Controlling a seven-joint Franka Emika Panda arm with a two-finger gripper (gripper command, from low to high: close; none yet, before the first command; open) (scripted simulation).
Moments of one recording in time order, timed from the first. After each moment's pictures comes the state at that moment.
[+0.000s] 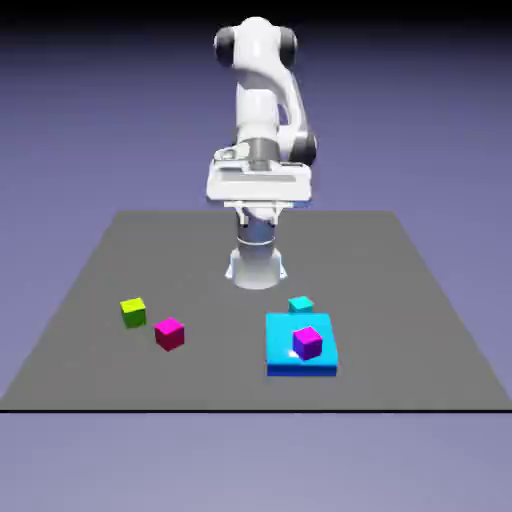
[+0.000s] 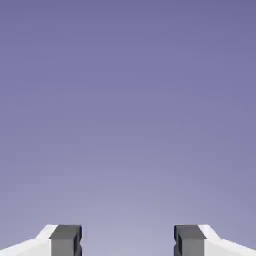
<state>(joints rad) 0.00 -0.60 0.03 -2.79 -0.01 3.00 0.76</state>
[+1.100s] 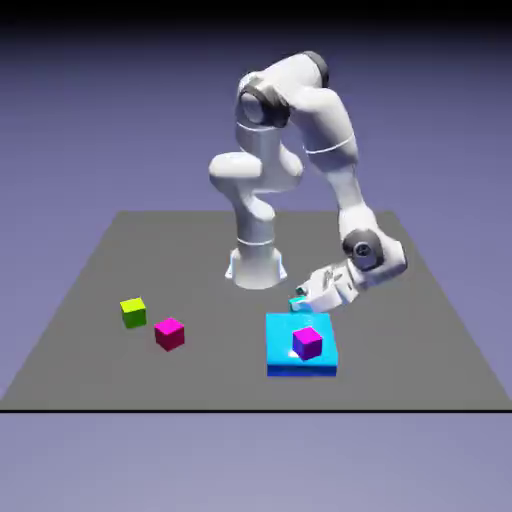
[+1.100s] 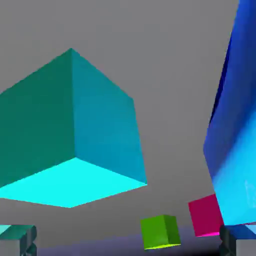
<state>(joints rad) 0.05 0.57 0.79 -2.54 -0.89 1.57 1.02</state>
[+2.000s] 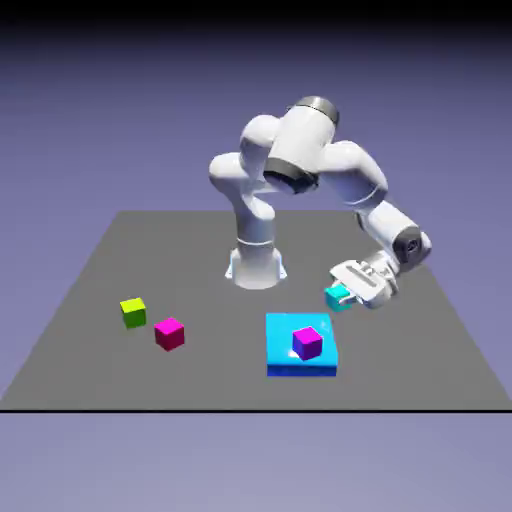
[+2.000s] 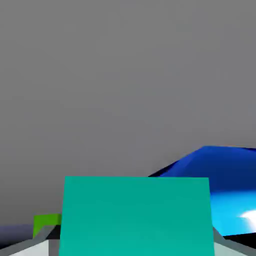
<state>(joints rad) 0.05 0.90 1.00 -2.28 -1.15 1.31 1.06</state>
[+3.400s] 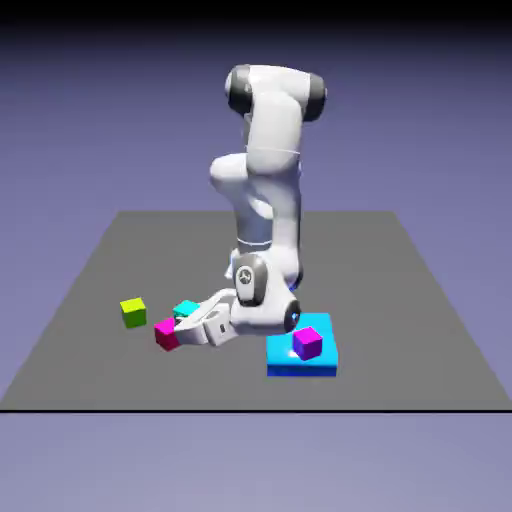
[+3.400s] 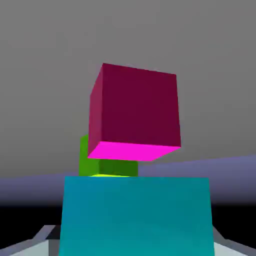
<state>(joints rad) 0.35 0.48 -0.39 -2.40 -0.91 1.85 0.43</state>
